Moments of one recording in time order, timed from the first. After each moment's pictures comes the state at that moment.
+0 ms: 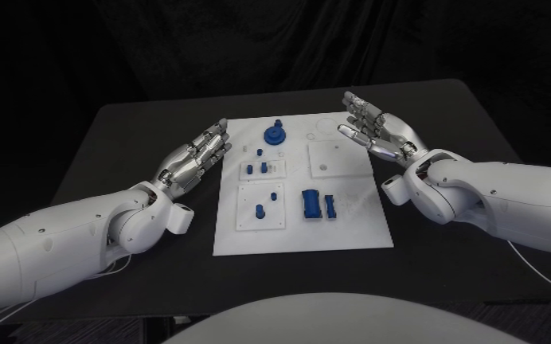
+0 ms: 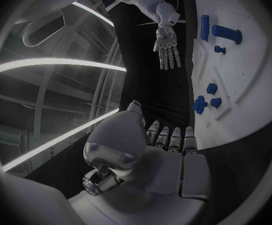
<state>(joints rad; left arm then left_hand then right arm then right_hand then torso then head) 1.04 -0.87 -0.21 1.41 -0.16 0.03 0.67 1.19 0.26 -0.24 0.26 0.29 0.14 -0.11 0.02 0.01 0.02 -0.06 0.02 0.01 0.00 -0.02 0.00 0.00 0.13 0.00 0.03 0.01 0.00 1.15 -0.98 -0.25 1.56 -0.45 -0.43 0.60 1.16 0.12 -0.19 0.26 0.35 0.04 0.01 0.05 0.02 0.00 0.00 0.21 0.02 0.02 0.11 0.05 0.01 0.16 0.03 0.24 0.01 0.06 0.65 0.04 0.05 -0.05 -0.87</state>
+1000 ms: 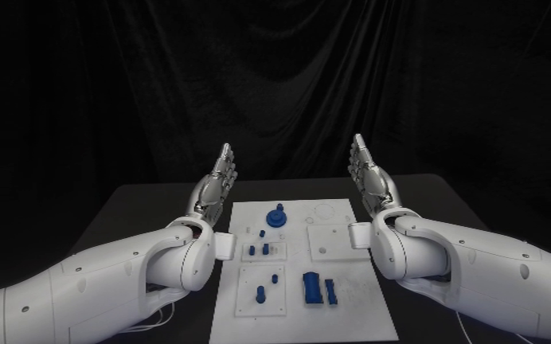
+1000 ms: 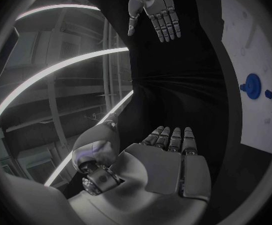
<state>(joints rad) 1.05 -0.79 -0.01 1.56 -0.05 -0.60 0.55 0.34 0.04 -0.02 0.05 0.06 0.01 0.00 0.01 0.00 0.00 -0.01 0.00 0.00 0.00 -0.01 0.00 0.00 0.02 0.00 0.01 0.00 0.00 1.05 -0.78 0.00 1.57 -0.04 -0.73 0.54 0.33 0.00 -0.01 0.04 0.10 0.01 0.00 0.01 0.00 0.00 0.00 0.02 0.00 0.00 0.01 0.00 0.00 0.02 0.00 0.03 0.01 0.00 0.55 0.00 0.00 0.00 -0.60</state>
